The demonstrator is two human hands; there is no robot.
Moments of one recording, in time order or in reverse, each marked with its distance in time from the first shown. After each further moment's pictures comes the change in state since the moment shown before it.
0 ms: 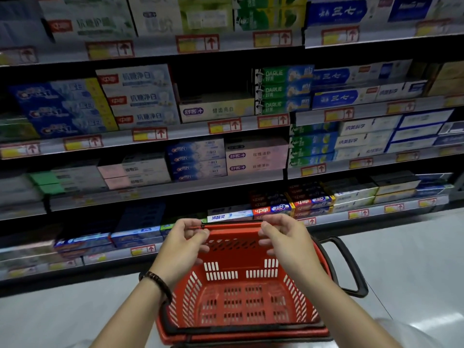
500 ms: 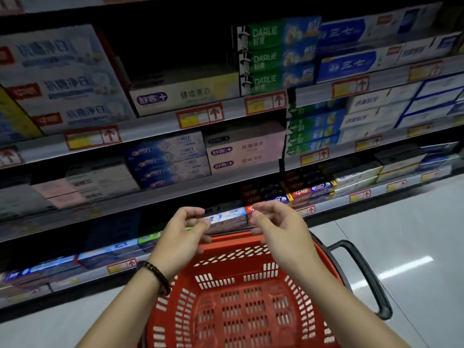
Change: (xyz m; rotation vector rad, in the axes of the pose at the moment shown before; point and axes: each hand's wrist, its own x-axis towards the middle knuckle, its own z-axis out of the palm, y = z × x) left_hand 0.138 0.015 0.038 0.089 -0.147 -0.042; right_hand 0.109 0.000 0.017 -0.014 0.031 0.077
